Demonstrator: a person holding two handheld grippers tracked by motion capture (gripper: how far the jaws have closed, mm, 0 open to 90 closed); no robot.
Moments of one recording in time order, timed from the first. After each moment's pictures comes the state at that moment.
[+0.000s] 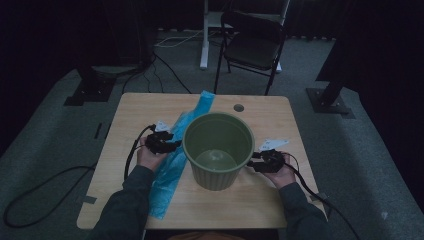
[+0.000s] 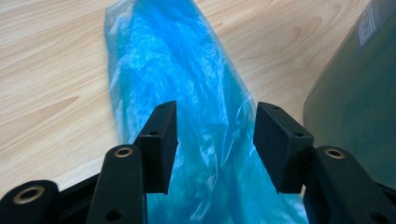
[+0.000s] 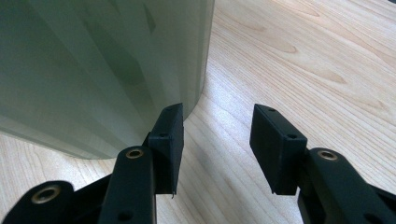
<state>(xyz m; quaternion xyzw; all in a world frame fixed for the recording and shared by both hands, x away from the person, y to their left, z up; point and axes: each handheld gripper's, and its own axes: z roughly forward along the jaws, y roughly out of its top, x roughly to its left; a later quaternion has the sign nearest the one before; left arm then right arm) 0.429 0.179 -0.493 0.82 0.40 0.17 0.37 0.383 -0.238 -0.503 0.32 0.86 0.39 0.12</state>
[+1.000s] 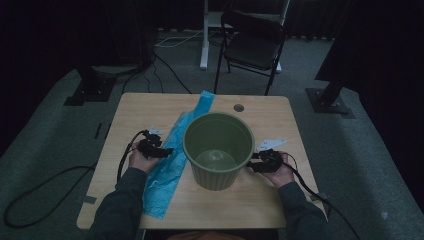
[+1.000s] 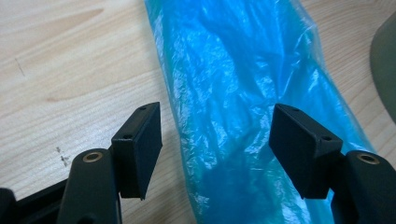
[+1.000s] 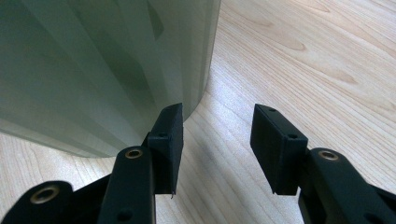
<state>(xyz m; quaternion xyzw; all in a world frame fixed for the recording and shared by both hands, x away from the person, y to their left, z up) 0.439 0.206 -0.526 0.83 0.45 0.12 0.32 0.386 -0.233 -0.507 0.31 0.87 0.38 0.12</state>
